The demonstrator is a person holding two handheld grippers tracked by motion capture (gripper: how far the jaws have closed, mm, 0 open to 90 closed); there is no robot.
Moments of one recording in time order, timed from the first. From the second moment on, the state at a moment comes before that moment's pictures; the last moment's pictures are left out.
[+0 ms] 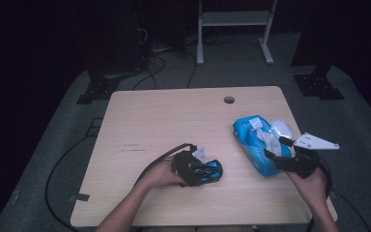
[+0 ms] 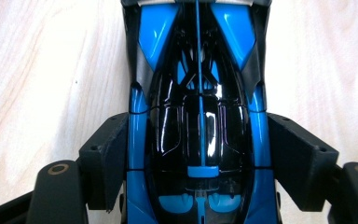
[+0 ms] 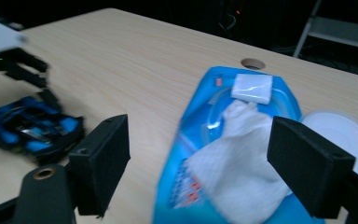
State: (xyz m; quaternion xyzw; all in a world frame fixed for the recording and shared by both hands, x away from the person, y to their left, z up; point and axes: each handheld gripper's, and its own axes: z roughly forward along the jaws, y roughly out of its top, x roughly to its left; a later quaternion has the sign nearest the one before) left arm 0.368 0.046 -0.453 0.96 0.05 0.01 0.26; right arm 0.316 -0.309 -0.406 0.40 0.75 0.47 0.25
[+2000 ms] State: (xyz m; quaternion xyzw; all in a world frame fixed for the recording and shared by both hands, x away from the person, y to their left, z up) left arm 0.344 0.115 -0.473 0.92 0.14 0.04 0.37; right arm 0.317 -0.135 -0.430 0.25 0.89 0.38 0.06
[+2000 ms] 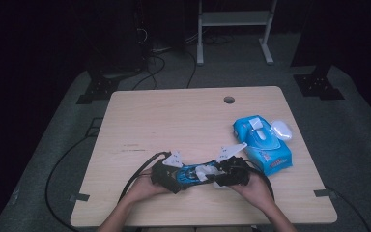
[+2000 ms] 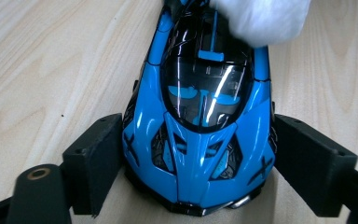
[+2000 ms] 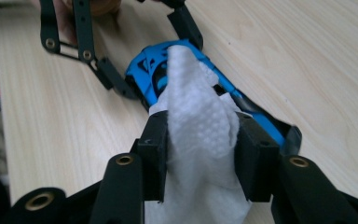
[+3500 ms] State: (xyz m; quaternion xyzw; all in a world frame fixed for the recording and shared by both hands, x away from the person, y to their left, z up) left arm 0.339 0.103 -0.477 0.91 0.15 0.07 0.37; right arm 0.310 -0.122 -0.445 0.24 0.87 0.40 0.15
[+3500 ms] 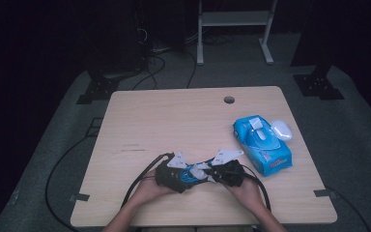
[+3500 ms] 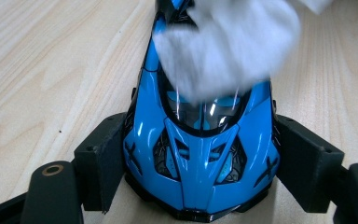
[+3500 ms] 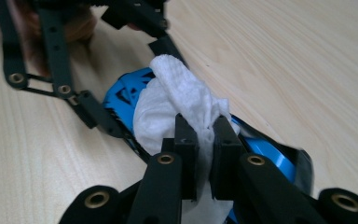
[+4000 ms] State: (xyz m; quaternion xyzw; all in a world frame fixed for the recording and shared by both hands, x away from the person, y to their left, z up) left arm 0.337 0.105 -0.474 0.91 0.14 0.08 0.37; right arm 0.319 -0.141 -0.449 0.28 0.86 0.40 0.15
